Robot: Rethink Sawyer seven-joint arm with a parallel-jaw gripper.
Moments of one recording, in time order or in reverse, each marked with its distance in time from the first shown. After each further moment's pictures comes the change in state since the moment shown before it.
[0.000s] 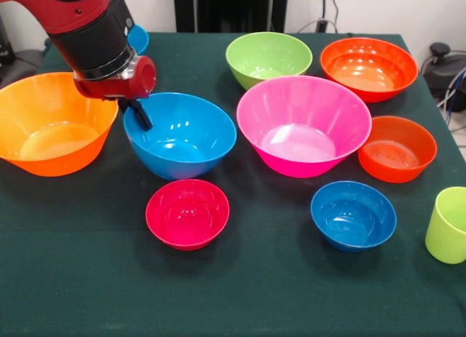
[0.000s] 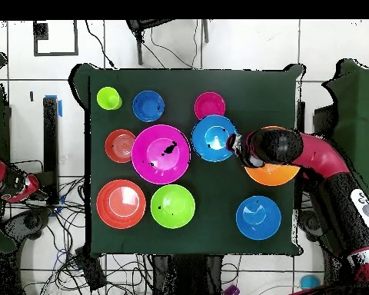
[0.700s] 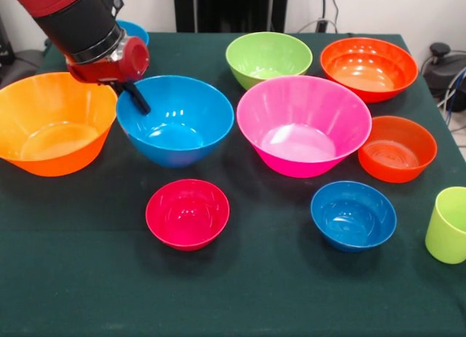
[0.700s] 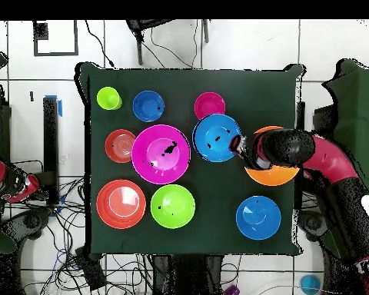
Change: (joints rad) arm -0.063 -0.010 0.059 0.031 0.040 0.069 0.000
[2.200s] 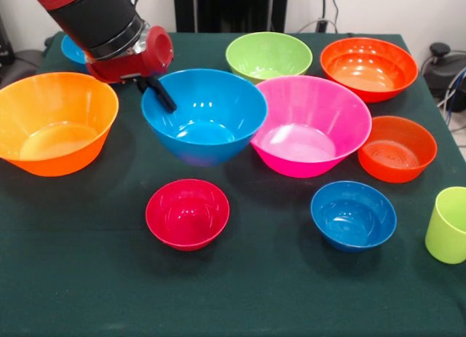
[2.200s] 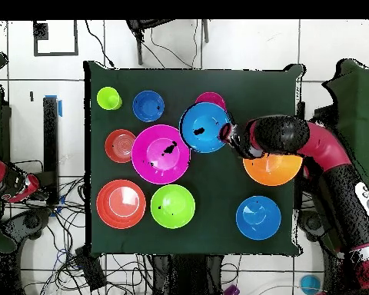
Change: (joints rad) arm 0.030 0.006 0.078 -0.036 0.038 0.045 0.000
